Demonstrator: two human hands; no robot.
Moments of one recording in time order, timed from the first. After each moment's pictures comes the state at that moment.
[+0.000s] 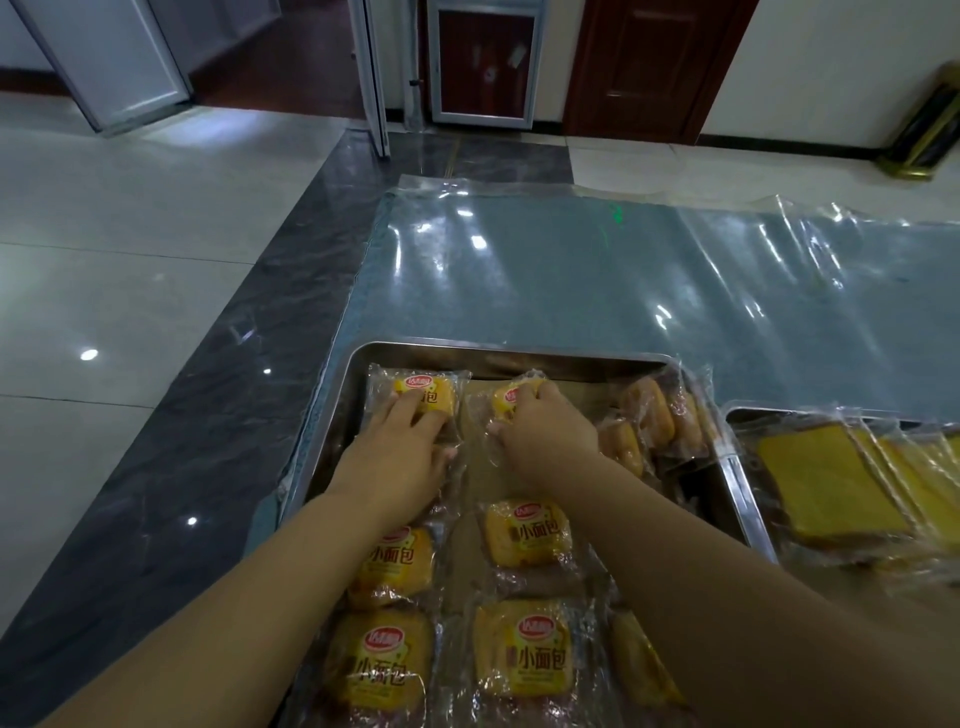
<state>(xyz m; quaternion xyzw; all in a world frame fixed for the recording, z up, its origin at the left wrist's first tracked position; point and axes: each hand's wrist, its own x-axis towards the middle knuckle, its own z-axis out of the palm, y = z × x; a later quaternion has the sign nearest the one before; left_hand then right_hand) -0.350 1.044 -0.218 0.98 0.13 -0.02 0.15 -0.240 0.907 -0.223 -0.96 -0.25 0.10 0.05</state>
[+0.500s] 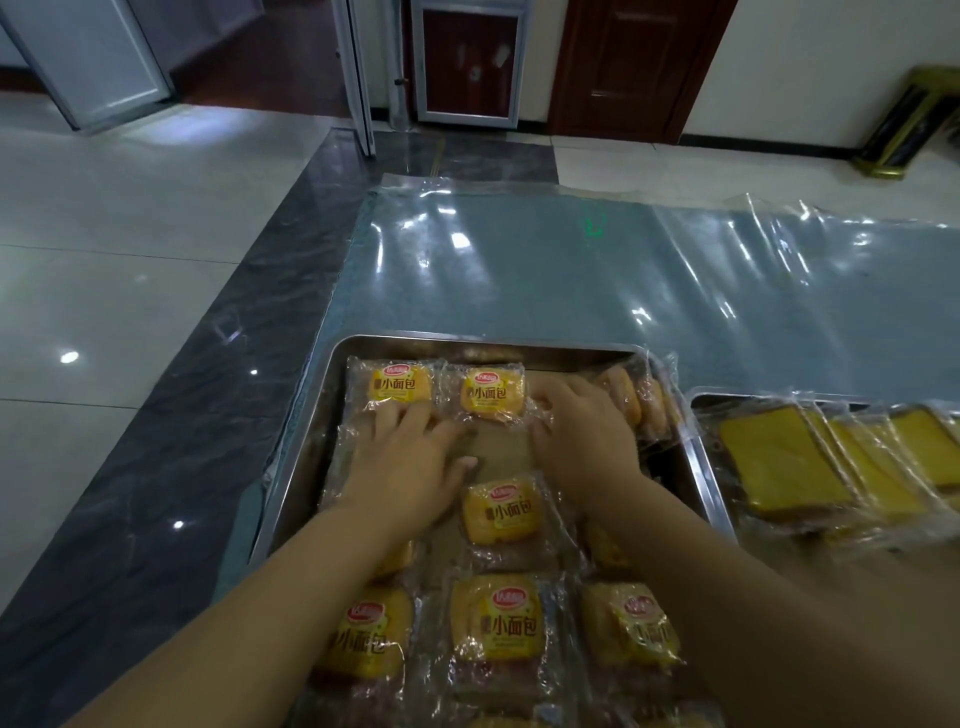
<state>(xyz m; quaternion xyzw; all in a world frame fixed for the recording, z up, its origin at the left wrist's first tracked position) -0.359 1.008 -0.210 0.99 0.09 0.02 0.12 -0.260 0.846 -0.194 -0.94 -0.27 -0.02 0.19</state>
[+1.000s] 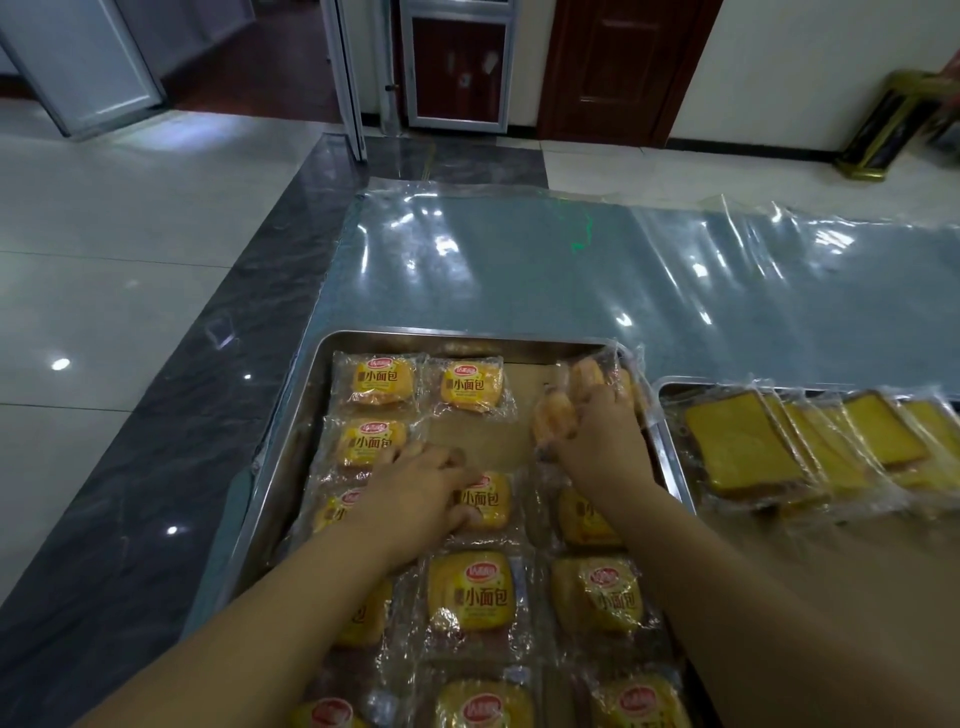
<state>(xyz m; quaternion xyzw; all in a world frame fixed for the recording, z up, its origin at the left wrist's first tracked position) -0.375 0.979 -0.216 0.99 0.00 -0.09 0.12 -0.268 0.807 -0.185 -0.93 -0.08 0.07 0.34</state>
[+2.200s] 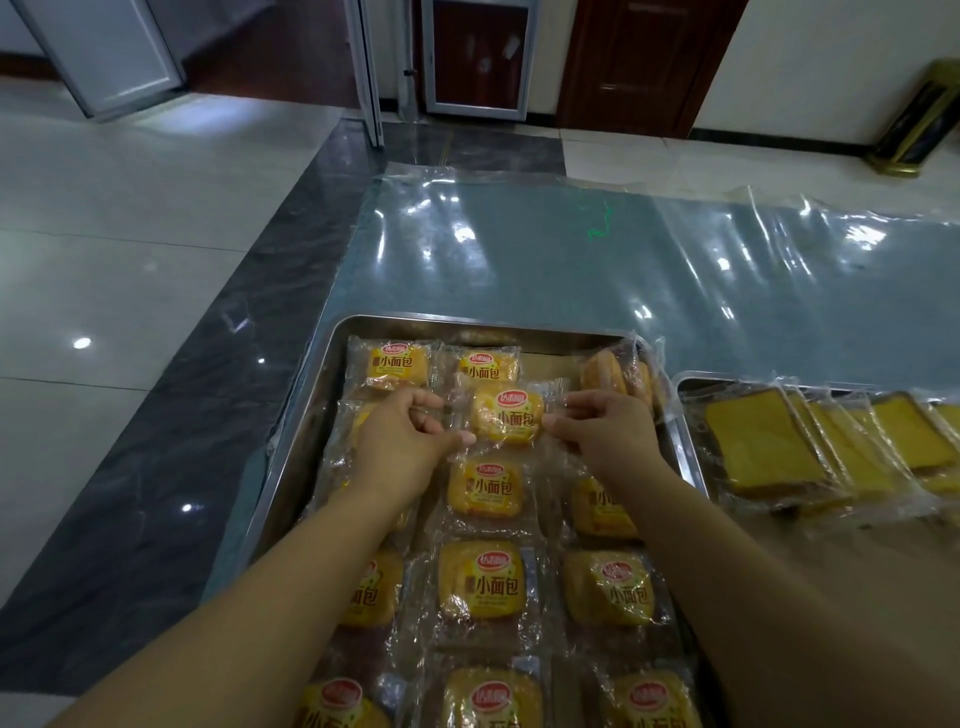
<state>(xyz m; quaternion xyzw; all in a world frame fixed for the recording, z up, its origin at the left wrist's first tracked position) -0.367 0.980 -0.199 0.77 0.31 0.10 0.54 -0.268 0.808 -0.191 -0.81 -0.01 0.19 0.55</state>
